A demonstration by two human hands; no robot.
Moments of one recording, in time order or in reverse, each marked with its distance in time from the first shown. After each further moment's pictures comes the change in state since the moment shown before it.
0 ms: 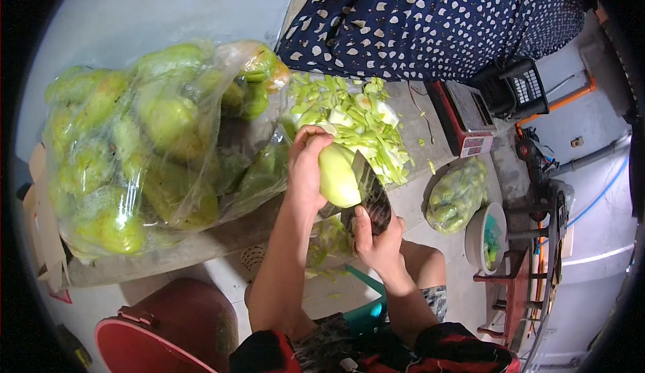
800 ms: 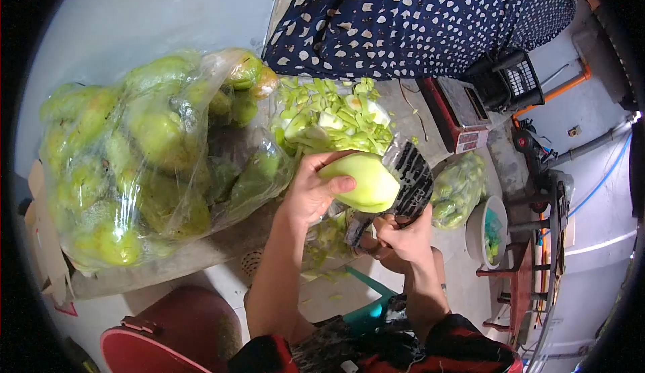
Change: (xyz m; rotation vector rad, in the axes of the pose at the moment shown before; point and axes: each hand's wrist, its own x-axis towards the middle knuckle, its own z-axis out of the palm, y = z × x) left_hand -0.015 -0.007 -0.004 -0.061 -0.601 -0.125; right_hand 0.022 0.005 -0.053 0.442 -0.127 0.388
